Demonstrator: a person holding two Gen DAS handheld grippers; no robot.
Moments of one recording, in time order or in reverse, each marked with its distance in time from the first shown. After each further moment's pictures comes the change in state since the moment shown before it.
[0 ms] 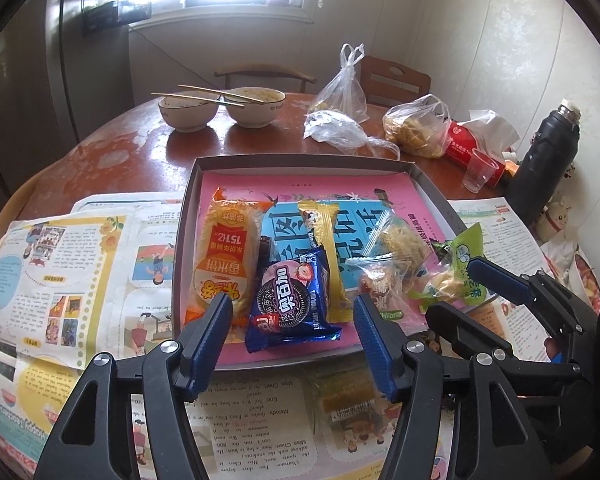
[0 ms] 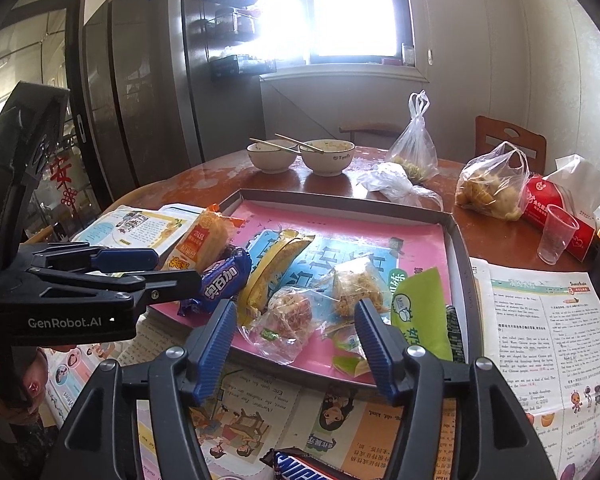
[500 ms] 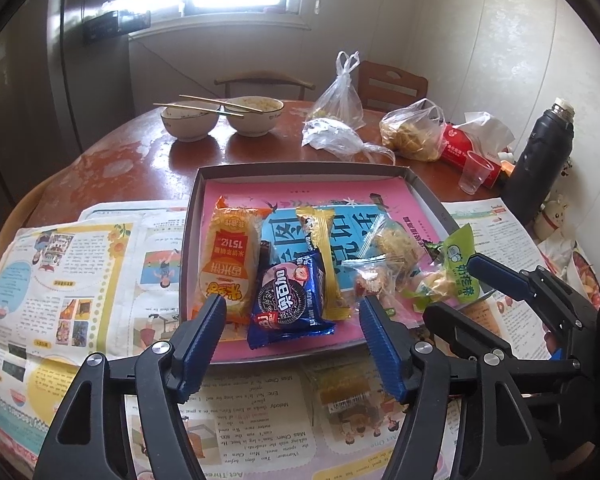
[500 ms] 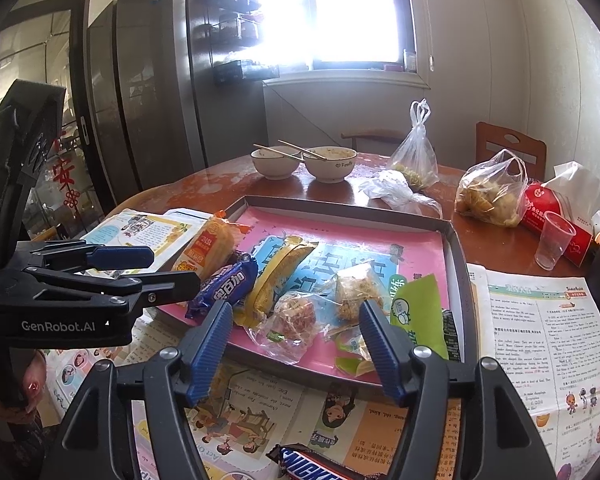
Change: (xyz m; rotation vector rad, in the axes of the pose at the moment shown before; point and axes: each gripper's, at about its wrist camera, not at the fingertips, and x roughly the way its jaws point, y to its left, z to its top) left arm -0.014 -0.004 -0.001 0.017 -0.021 0.009; right arm -0.009 0.005 0.002 -0.009 -0.017 0.004
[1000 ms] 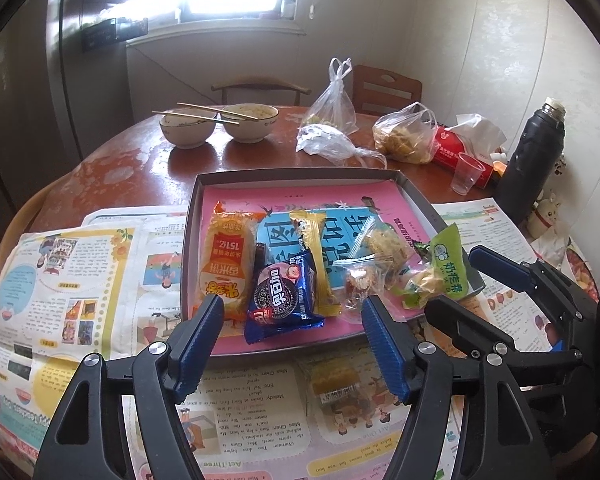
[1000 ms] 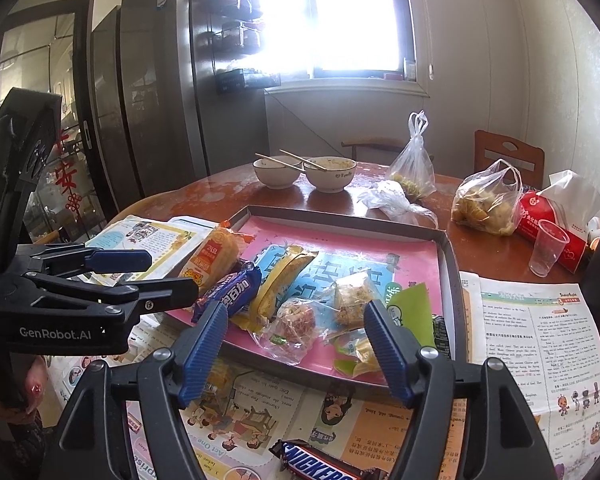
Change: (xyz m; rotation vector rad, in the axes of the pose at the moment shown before) left arm -0.015 -0.004 -0.002 0.016 -0.018 -0.009; right arm -0.014 0.001 0.003 -0.004 -0.026 -0.003
